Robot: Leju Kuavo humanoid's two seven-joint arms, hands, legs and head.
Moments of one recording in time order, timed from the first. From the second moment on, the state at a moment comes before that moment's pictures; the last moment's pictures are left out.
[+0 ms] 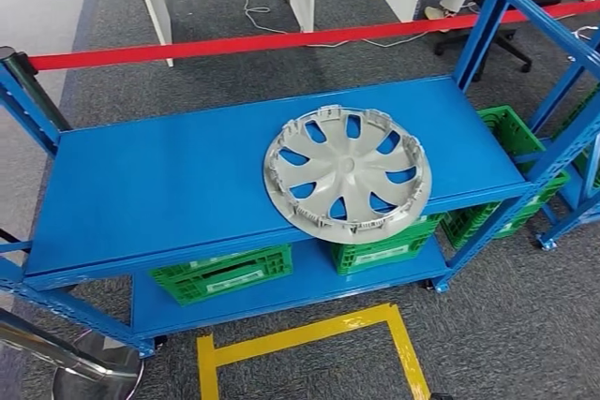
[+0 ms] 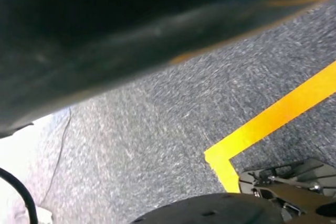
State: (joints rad) left arm 0.17 0.08 -0.68 -0.72 0.14 0.57 0.22; right arm 0.26 -0.15 0.50 -0.86 -0.57 -0.46 0.03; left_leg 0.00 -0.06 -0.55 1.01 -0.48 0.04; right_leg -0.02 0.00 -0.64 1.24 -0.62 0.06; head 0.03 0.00
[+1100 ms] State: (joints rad) left arm 0.15 0.05 -0.48 -0.58 0.13 0.37 0.11; right arm 0.23 -0.07 0.23 -0.70 -0.31 -0.24 0.05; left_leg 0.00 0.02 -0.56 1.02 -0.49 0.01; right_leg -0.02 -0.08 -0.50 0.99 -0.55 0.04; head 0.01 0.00
